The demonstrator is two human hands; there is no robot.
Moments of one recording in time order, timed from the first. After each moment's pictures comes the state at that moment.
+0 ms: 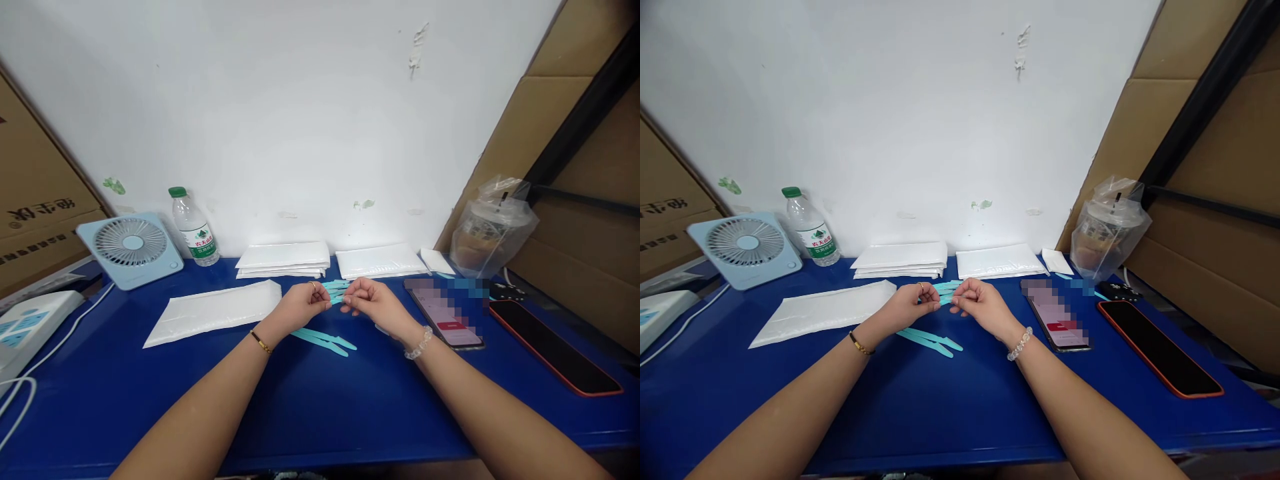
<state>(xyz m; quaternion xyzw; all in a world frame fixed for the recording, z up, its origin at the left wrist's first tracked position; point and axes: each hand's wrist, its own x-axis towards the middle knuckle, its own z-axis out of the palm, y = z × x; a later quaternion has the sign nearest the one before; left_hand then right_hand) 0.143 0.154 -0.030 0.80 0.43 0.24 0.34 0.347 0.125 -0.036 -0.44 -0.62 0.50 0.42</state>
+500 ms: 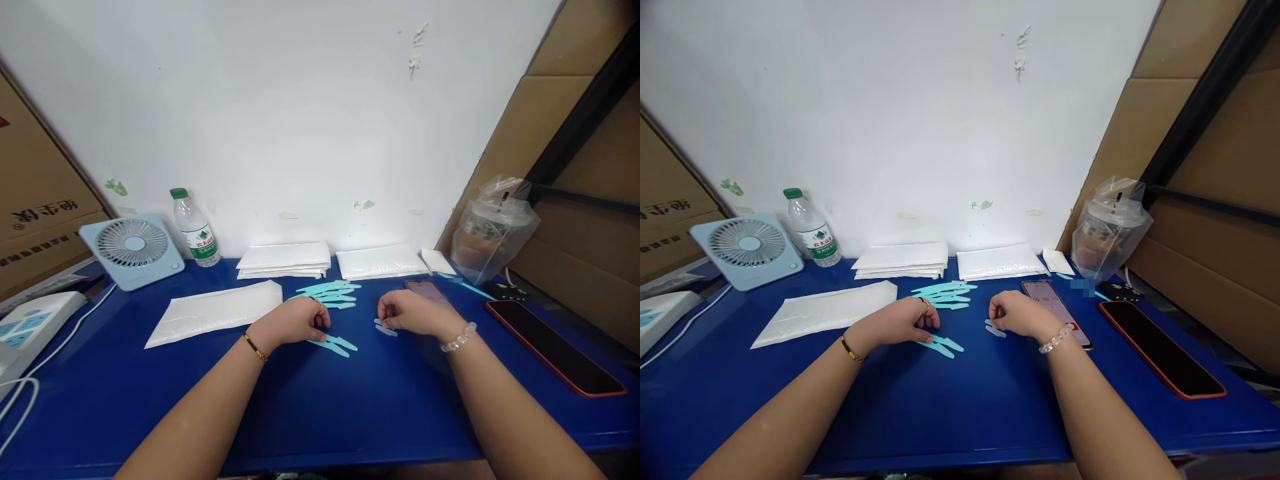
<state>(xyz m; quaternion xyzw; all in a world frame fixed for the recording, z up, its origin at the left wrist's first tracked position) 0.129 0.141 -0.010 0.87 0.37 0.05 0.32 0.411 0.121 -0.017 -0.57 -0.77 0.27 0.09</state>
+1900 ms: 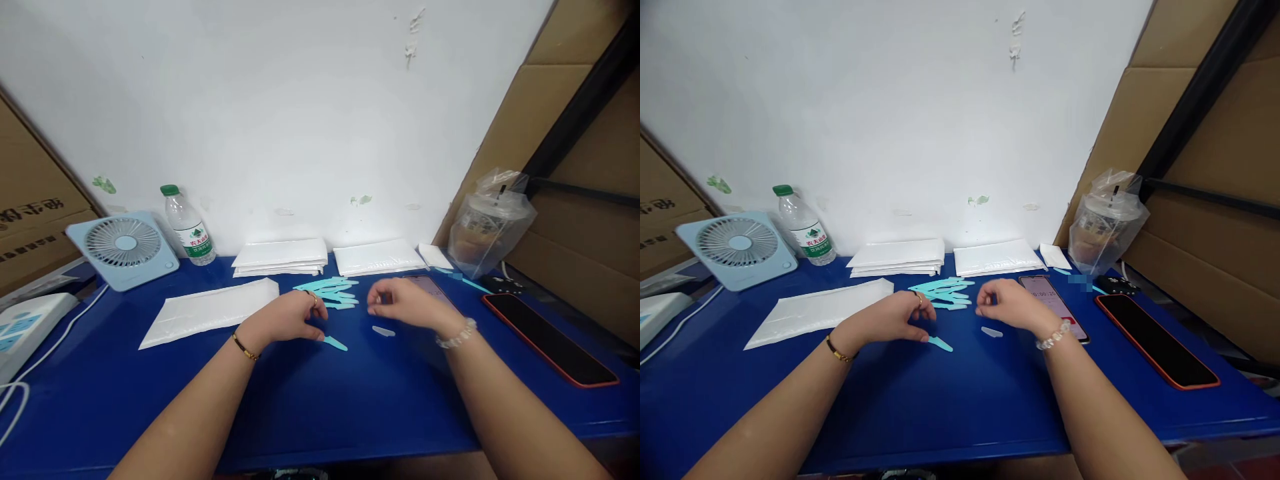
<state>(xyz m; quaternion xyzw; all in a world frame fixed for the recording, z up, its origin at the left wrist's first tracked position) 0.130 0.137 0.000 0.89 0.37 0.07 0.25 0.395 0.117 -0.008 -0.54 -0.79 0.23 0.18</state>
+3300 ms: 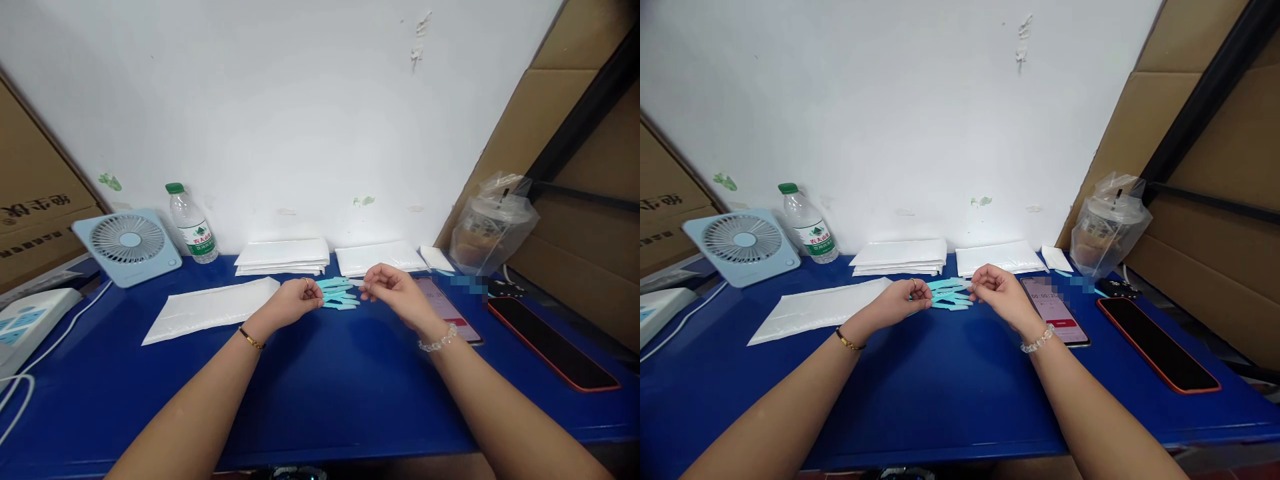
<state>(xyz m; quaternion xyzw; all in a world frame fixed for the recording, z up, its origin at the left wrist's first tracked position) 0.129 0.151 -0.014 0.79 0.44 0.21 0.38 0.372 0.120 -0.016 -0.43 -0.63 0.43 0.48</state>
